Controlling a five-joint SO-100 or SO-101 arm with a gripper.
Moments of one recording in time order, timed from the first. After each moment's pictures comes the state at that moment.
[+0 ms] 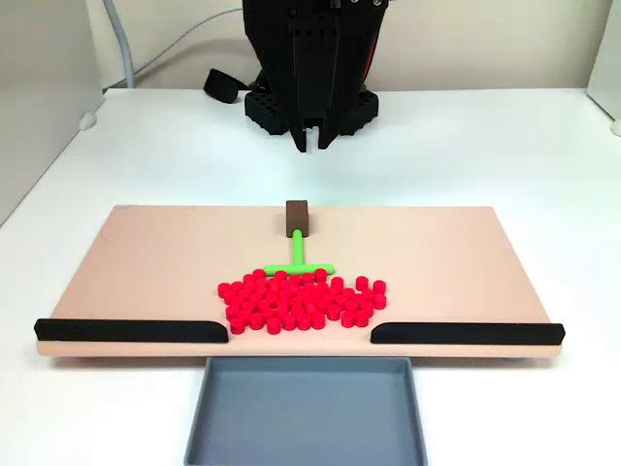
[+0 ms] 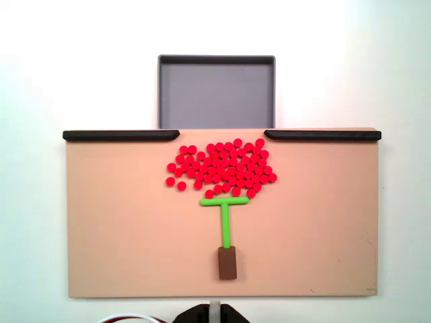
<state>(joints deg) -0.7 108.2 114.2 78.5 -86.5</state>
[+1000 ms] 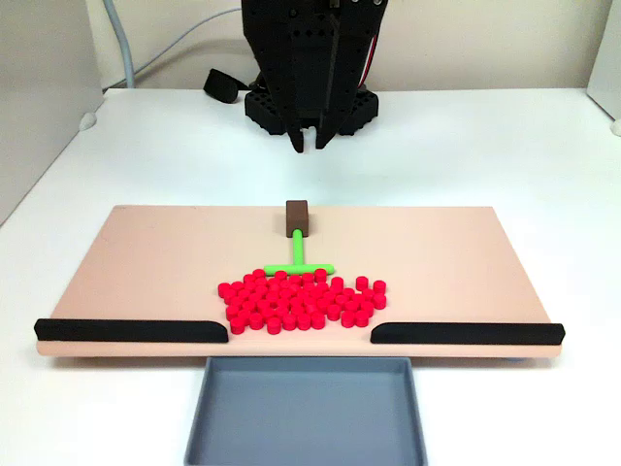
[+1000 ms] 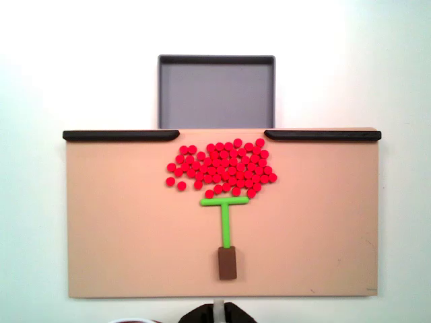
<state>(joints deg) 0.8 108.2 114.2 78.1 -92.1</state>
